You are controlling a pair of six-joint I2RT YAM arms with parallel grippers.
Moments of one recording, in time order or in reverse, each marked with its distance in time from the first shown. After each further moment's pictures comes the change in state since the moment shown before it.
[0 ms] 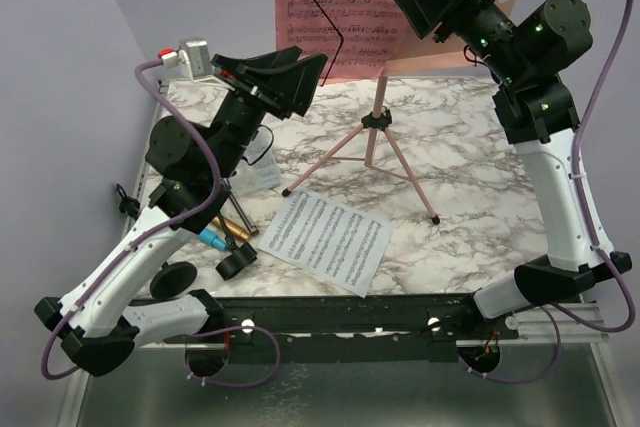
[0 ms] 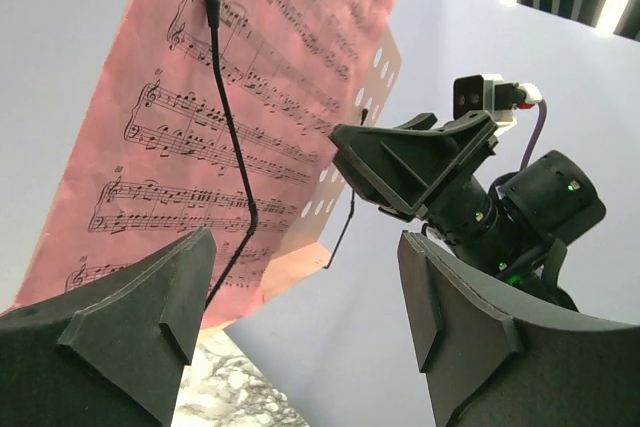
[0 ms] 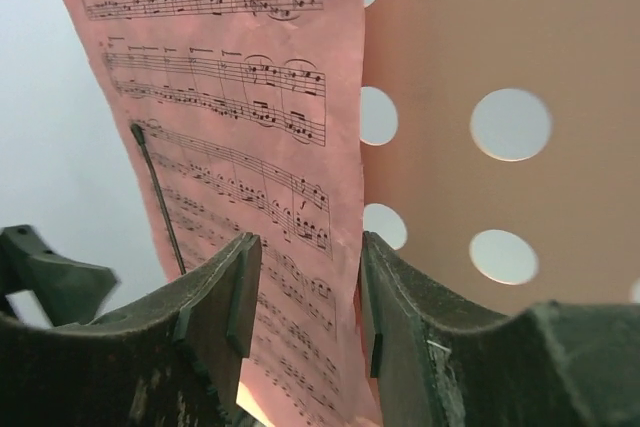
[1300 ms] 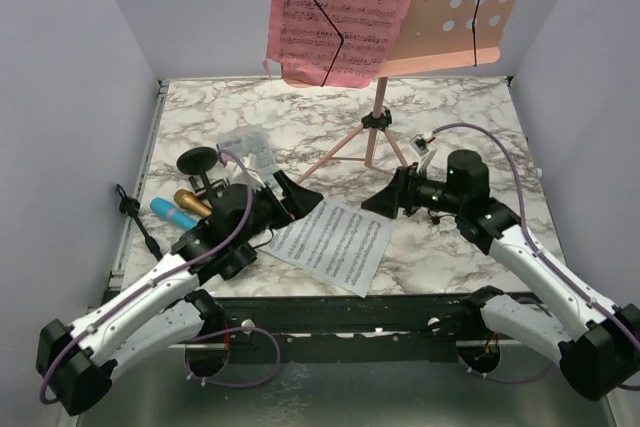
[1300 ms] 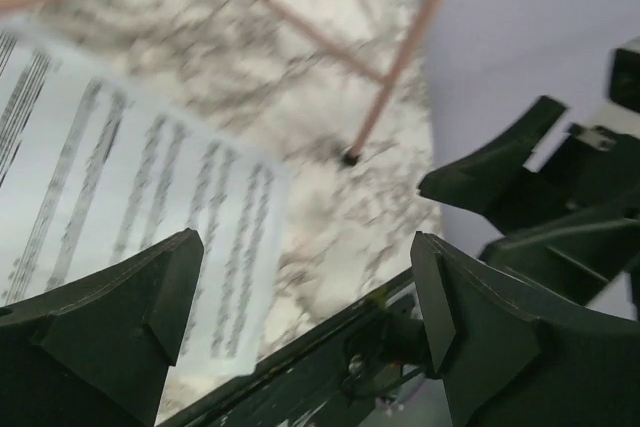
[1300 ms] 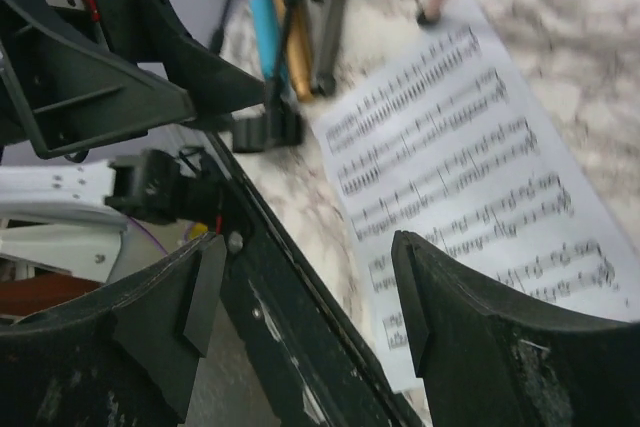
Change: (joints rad) left arm 0.000 -0.365 -0.739 -0.422 0.038 -0.436; right arm 0.068 -0.552 -1.268 -0.011 -0.235 0.134
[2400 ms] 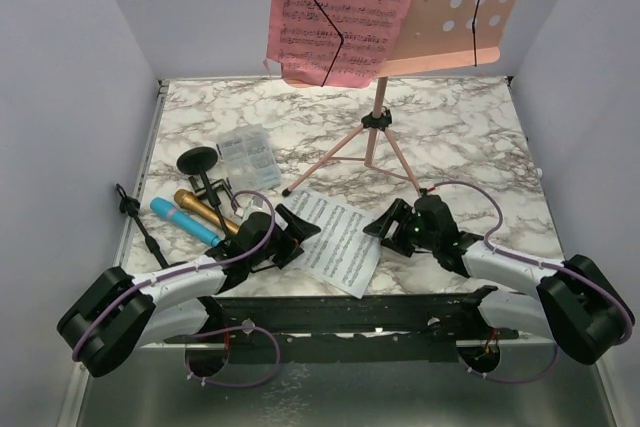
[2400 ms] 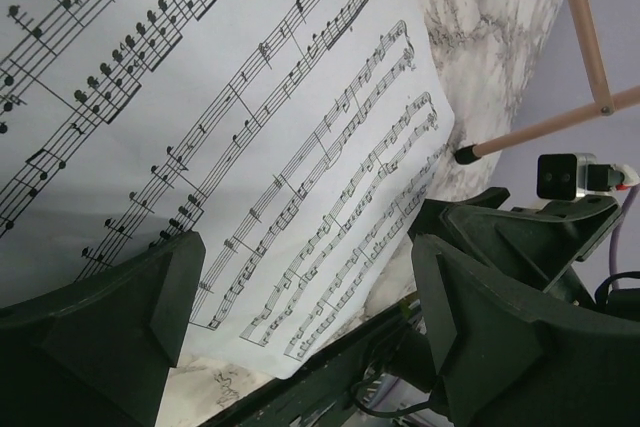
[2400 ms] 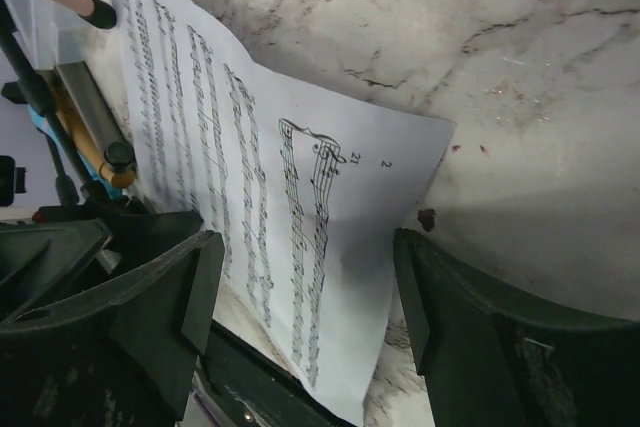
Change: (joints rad) left arm 0.000 0.322 -0.418 0.370 0.033 -0.414; right arm 0.137 0.205 -0.441 0.261 0.509 0.523
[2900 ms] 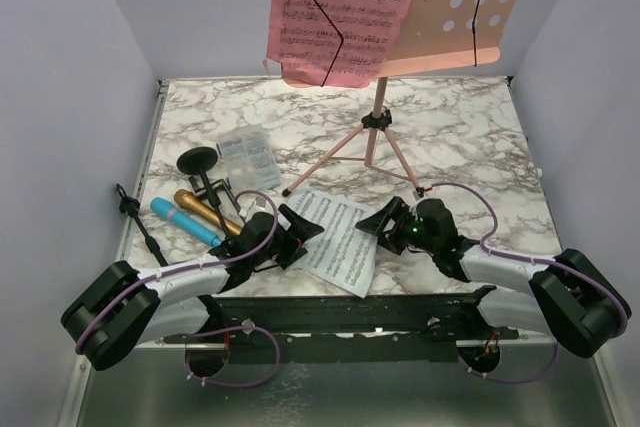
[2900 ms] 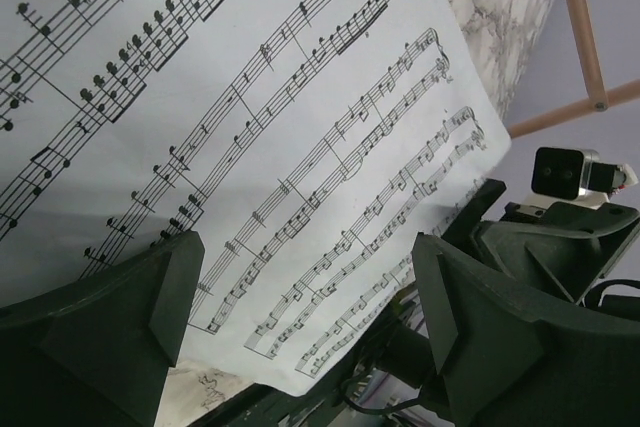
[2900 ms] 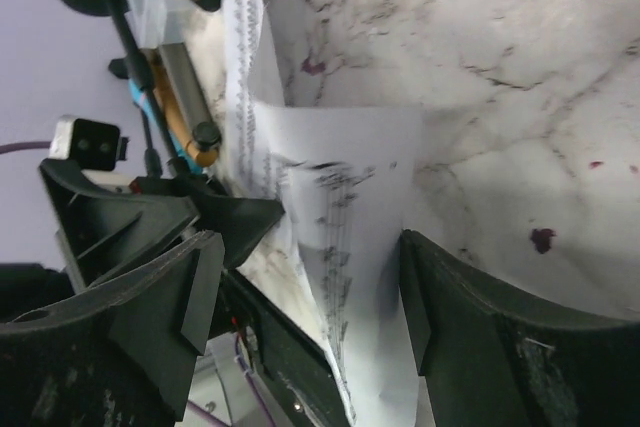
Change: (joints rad) left arm -0.021 0.046 0.006 0.048 0.001 -0.035; right arm 0.025 0.053 -0.056 0.275 -0.077 0.101
